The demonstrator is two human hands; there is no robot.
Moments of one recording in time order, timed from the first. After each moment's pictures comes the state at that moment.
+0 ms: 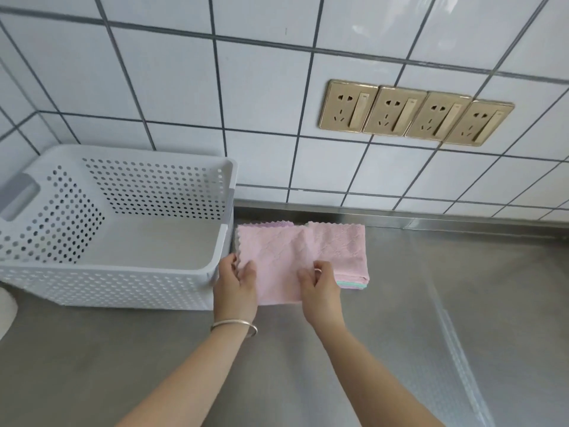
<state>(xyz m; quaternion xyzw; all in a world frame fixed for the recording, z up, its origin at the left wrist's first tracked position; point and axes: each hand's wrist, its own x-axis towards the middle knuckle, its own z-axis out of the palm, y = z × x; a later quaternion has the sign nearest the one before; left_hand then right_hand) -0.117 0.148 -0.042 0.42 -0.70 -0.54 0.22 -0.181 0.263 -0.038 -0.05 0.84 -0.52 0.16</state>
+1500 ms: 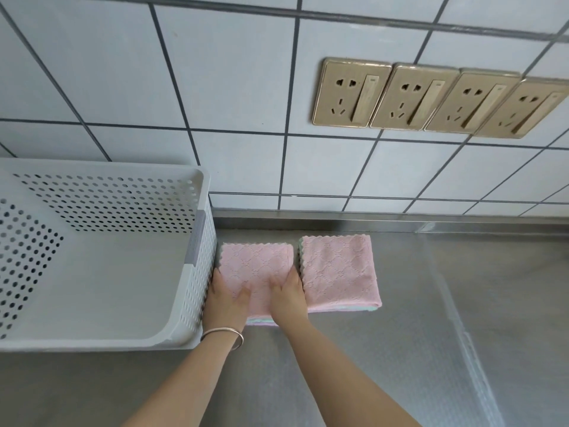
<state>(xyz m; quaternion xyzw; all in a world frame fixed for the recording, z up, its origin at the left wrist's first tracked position) -0.185 0.112 -0.118 0.47 -0.80 -0.38 0.06 -0.248 0.196 -0.113 -0.02 0.86 -0.41 0.29</state>
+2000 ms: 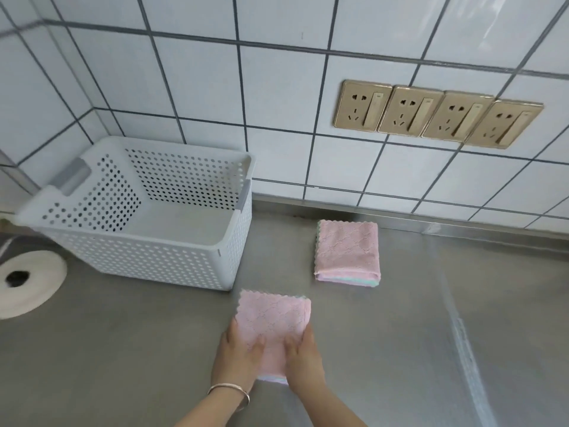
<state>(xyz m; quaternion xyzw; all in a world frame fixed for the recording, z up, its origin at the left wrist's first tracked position) -0.031 0.206 -0.111 0.49 -0.75 -0.44 0.01 -0.100 0.302 -0.110 -0.03 0.85 -0.40 0.35</state>
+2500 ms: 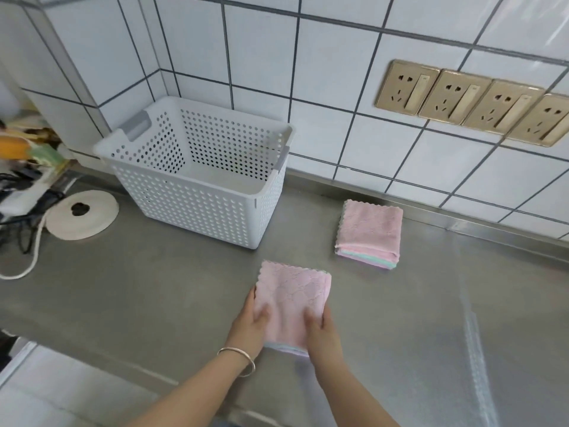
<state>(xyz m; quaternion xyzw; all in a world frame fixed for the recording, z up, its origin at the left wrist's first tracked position) 0.018 0.238 -0.111 0.45 -0.66 -0.59 0.07 -0.069 0.343 -0.098 -0.03 0.77 -0.51 0.37</state>
